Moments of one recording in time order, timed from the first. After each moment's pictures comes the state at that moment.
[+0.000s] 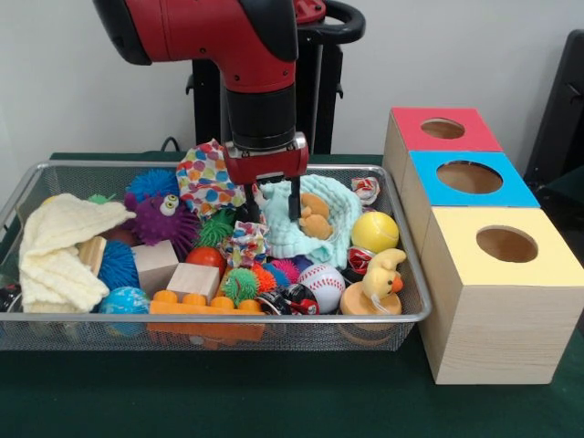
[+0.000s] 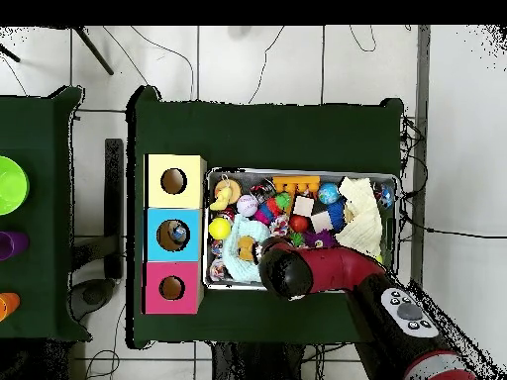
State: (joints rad) arm -0.61 -0.57 0.31 1.89 -0.53 0.27 1.62
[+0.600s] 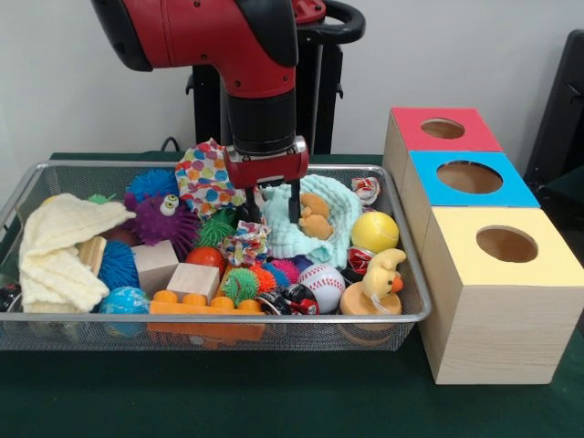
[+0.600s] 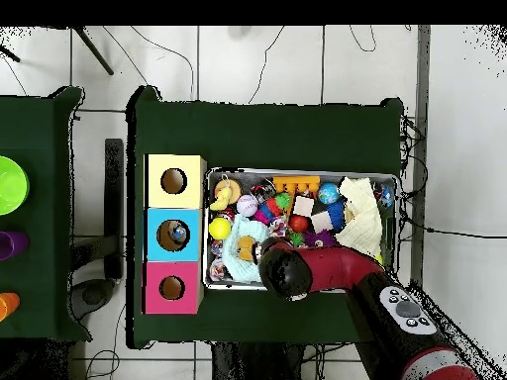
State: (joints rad) arm -0.61 -0.56 0.31 1.88 -0.54 0.27 1.62
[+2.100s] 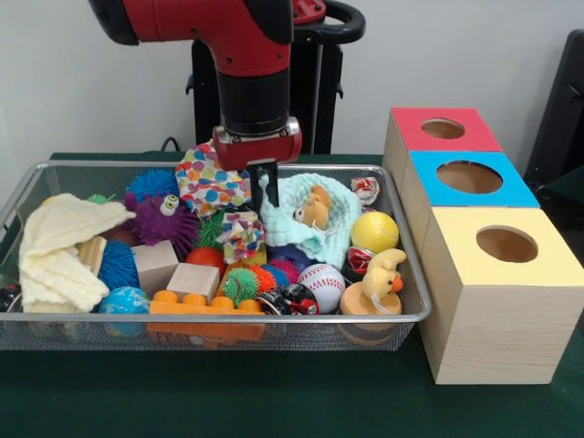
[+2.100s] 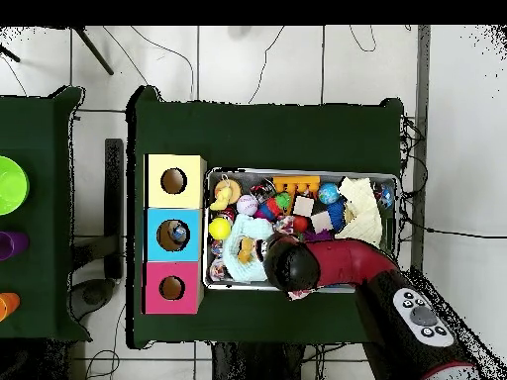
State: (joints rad) arm -0.64 -0.64 0.37 1.87 -0.54 0.42 1.62
